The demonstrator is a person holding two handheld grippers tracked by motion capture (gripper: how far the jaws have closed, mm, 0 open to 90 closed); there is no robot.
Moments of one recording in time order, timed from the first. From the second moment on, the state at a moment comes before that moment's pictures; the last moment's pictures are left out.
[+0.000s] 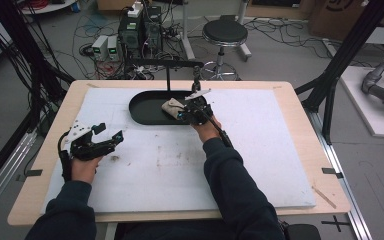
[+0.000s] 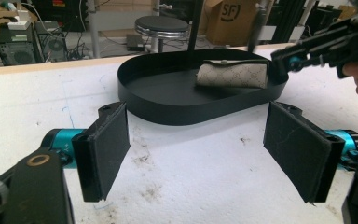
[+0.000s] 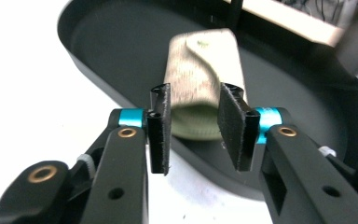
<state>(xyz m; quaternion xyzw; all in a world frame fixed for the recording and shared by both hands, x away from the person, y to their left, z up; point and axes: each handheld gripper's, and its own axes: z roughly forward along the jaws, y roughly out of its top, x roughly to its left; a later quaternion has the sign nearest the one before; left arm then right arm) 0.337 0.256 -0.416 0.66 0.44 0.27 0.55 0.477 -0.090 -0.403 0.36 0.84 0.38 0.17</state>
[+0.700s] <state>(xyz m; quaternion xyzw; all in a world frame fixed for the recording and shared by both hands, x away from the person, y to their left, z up) 0.337 0.254 -0.416 0.66 0.43 0.27 0.55 0.453 -0.147 -0.377 0.35 0.81 0.42 0.22</state>
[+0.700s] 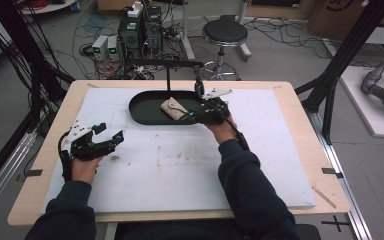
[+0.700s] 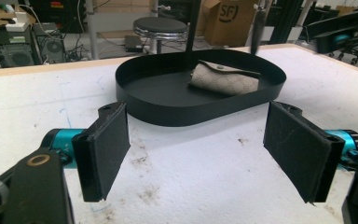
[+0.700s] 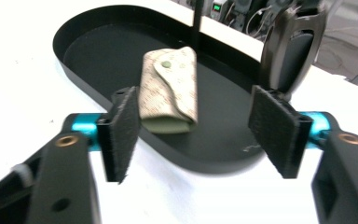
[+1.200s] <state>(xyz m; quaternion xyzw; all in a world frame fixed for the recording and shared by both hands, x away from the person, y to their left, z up) 0.341 0.242 -0.417 0.67 0.42 0.27 0.54 0.376 -0.299 -0.381 0.39 0.77 0.43 0.27</state>
